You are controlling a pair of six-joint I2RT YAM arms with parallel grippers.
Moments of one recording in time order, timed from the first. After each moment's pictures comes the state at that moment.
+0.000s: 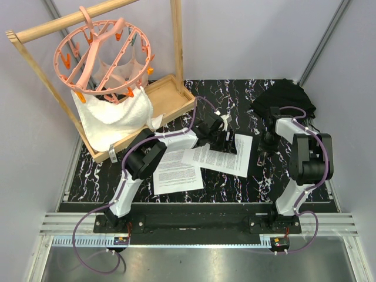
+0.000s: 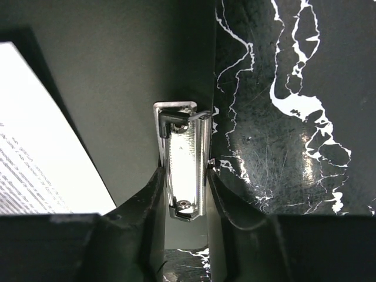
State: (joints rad) left arm -0.83 2.20 1.56 -0.12 0.36 -0.59; right arm 0.00 1.78 1.11 -0.73 0.09 0.32
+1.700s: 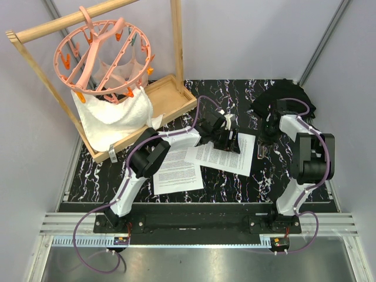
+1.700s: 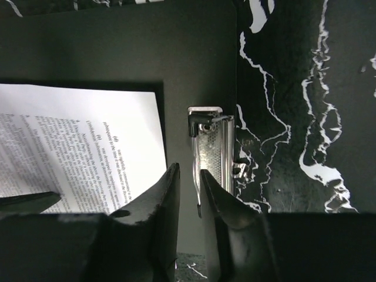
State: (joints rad) left arm -0.83 2.27 1.65 -0.13 0.43 -0.57; right arm -0.04 1.77 1.17 -0.60 -0.08 0.26
